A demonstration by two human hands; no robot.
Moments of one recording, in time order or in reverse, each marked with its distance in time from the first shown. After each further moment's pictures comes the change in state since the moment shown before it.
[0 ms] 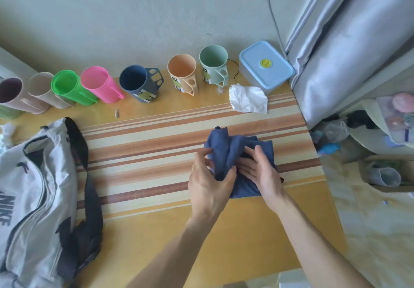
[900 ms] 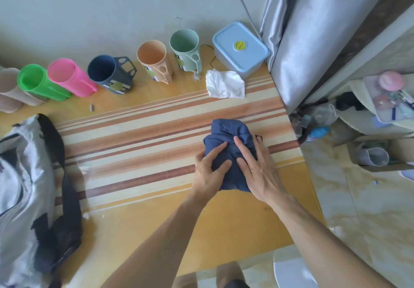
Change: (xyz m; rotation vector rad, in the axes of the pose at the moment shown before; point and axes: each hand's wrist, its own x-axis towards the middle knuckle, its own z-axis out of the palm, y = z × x) left_hand -0.004 -0.016 0.060 -0.127 -0.478 -0.147; right_hand 0.001 0.062 -0.086 -1.179 0.110 -0.379
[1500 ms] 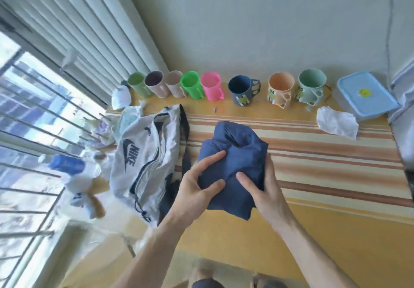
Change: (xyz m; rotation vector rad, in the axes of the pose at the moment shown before) left_hand -0.199 0.004 -0.234 -0.291 0.305 0.219; right_hand -0.044 -0.281 0.013 1.052 -0.265 -0.123
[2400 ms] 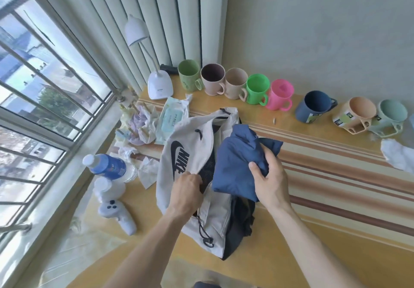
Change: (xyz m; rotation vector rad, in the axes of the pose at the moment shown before) left_hand 0.080 -0.123 -0.287 1.066 0.062 -0.149; right_hand 0.131 0.037 0.244 -0.613 0.272 -0.076
